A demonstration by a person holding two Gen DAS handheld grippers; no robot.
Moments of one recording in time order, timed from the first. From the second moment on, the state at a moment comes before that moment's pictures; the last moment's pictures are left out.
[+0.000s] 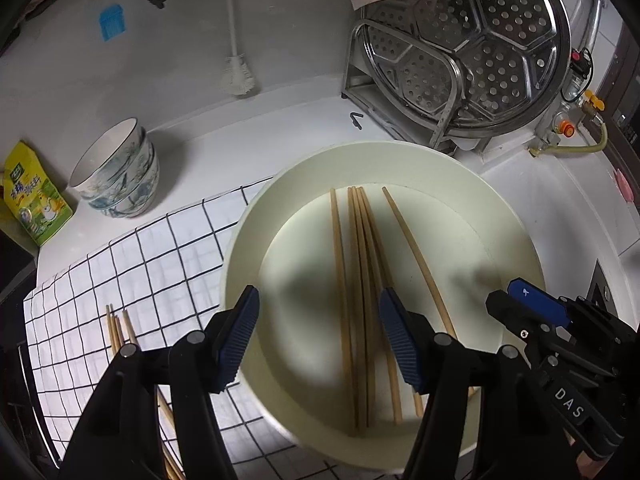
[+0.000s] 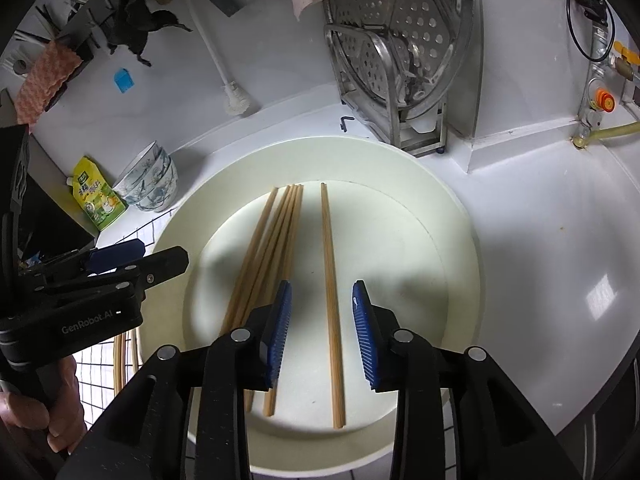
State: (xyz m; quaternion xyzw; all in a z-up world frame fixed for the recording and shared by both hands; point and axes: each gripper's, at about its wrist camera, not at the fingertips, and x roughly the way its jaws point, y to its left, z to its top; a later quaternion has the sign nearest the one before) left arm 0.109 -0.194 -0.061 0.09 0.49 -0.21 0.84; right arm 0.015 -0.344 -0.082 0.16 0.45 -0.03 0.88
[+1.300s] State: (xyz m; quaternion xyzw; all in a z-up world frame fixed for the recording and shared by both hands) left arm 0.064 -0.002 -0.031 0.03 0.47 -0.16 0.87; right arm -0.004 -0.178 -0.045 0.10 0.44 0.04 0.89
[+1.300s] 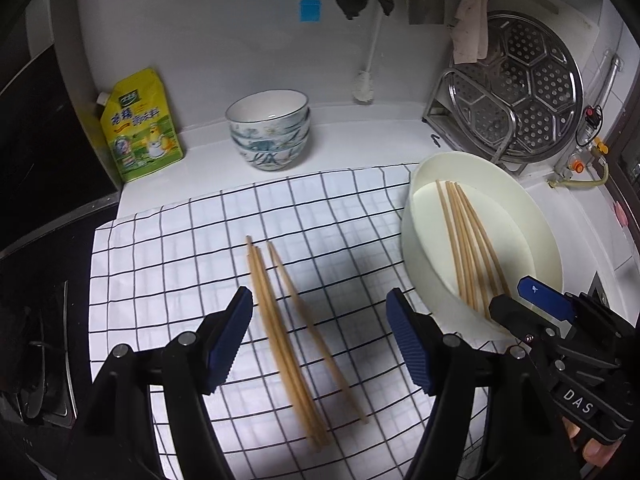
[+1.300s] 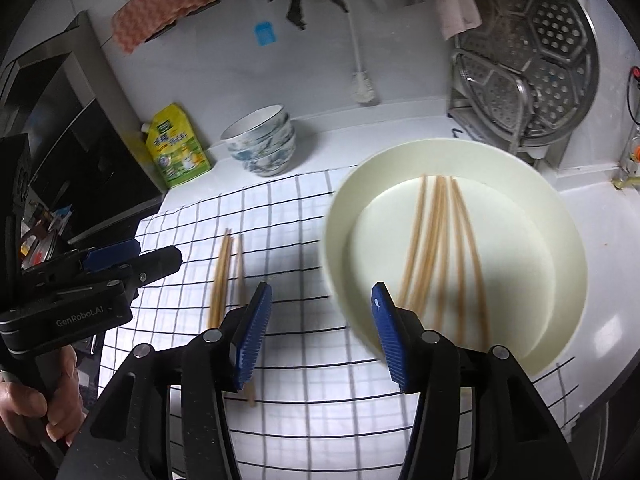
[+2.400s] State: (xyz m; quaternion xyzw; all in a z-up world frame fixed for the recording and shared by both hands) left arm 0.054 0.073 -0.109 0.01 0.52 -0.11 0.85; right arm -0.007 -0.106 -0.129 0.10 0.52 0.07 0.85
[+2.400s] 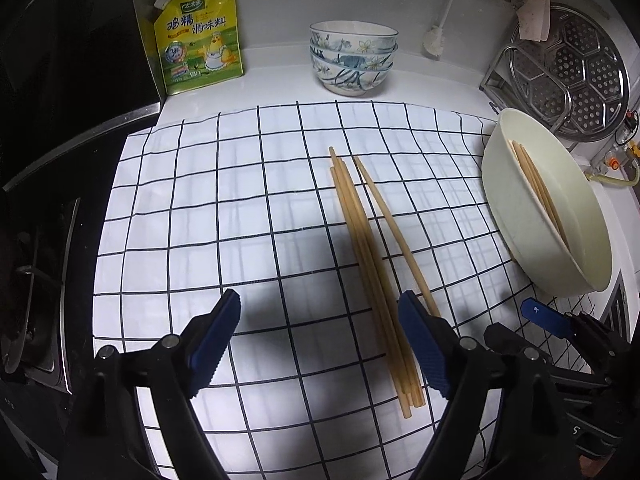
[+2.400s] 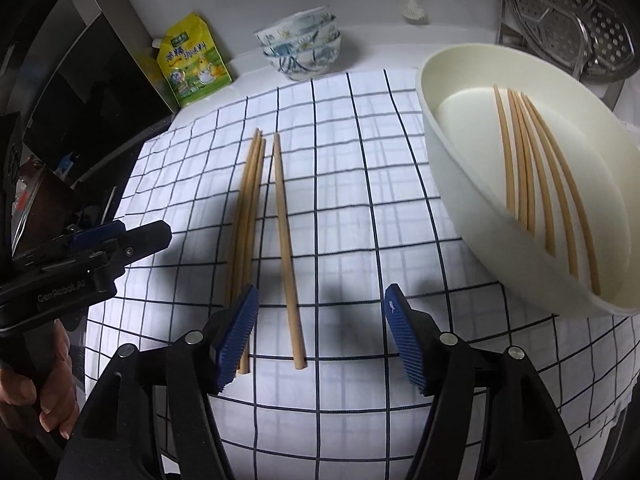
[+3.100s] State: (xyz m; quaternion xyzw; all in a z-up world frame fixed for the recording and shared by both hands) left arm 0.070 0.048 -0.154 0.04 0.53 -0.11 0.84; right arm -0.007 -0.125 -0.151 0.10 0.53 0.04 0.84
